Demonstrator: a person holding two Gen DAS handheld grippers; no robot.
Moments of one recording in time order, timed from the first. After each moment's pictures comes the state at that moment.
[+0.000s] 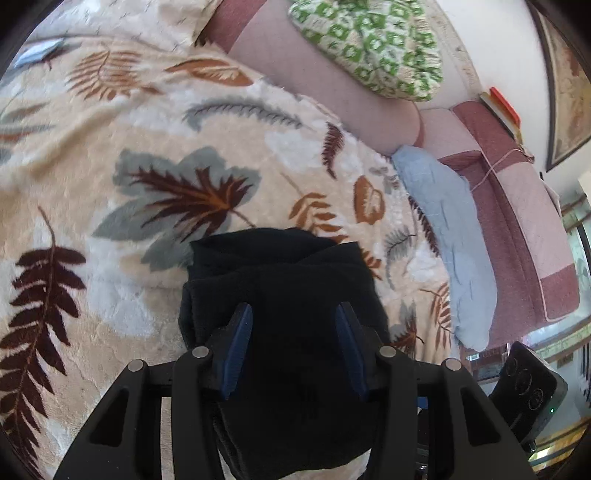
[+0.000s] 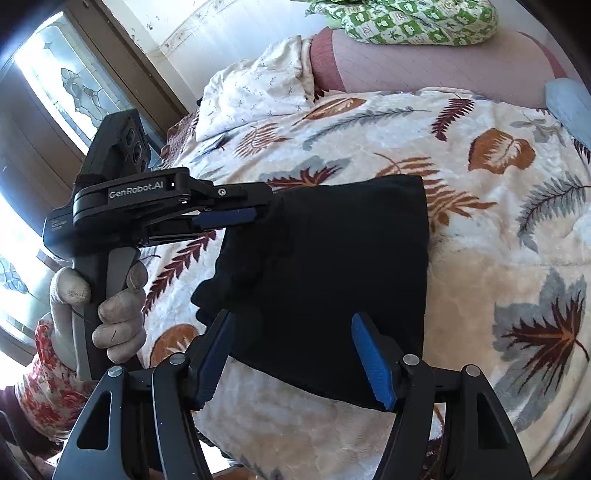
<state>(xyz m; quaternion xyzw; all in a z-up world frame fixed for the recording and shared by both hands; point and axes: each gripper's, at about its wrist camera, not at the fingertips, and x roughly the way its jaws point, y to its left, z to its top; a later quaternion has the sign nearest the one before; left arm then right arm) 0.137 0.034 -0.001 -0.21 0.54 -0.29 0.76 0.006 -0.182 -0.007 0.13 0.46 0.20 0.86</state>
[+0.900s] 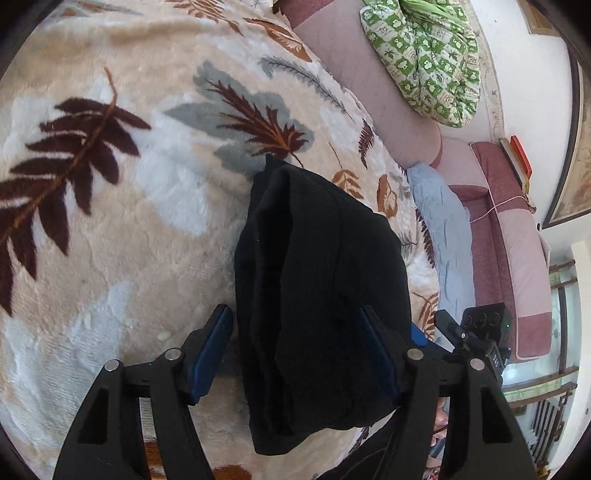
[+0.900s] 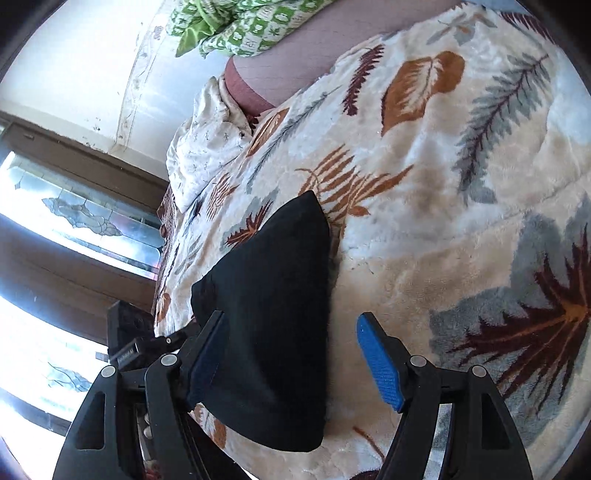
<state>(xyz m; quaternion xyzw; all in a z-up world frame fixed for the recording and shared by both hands) 0.099 0.070 -0.048 -0.32 0.55 -0.26 0.72 0.047 -0.296 -0.046 0.36 0.45 0.19 0.79</state>
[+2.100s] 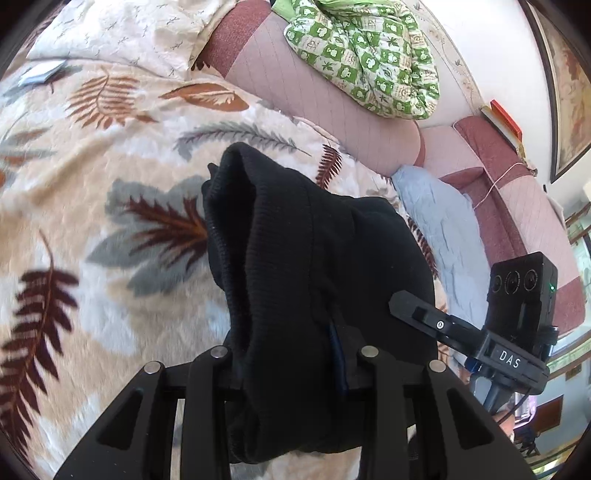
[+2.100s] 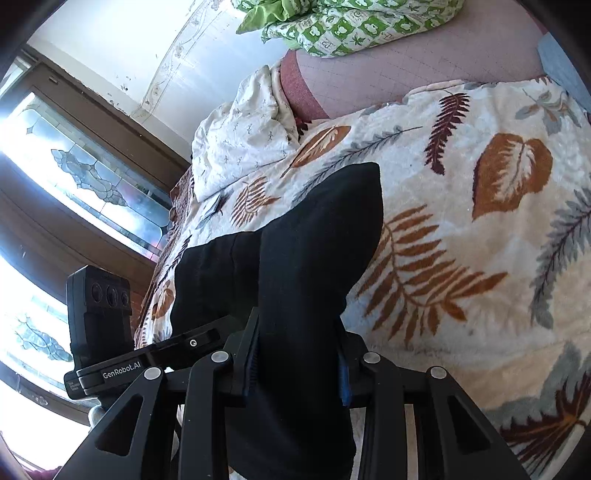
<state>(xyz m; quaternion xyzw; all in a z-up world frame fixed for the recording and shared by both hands) 0.143 0.015 0.023 -0.20 0.50 -0.27 0.80 0.106 -0.236 0.015 0.26 0.43 0.22 0.84</state>
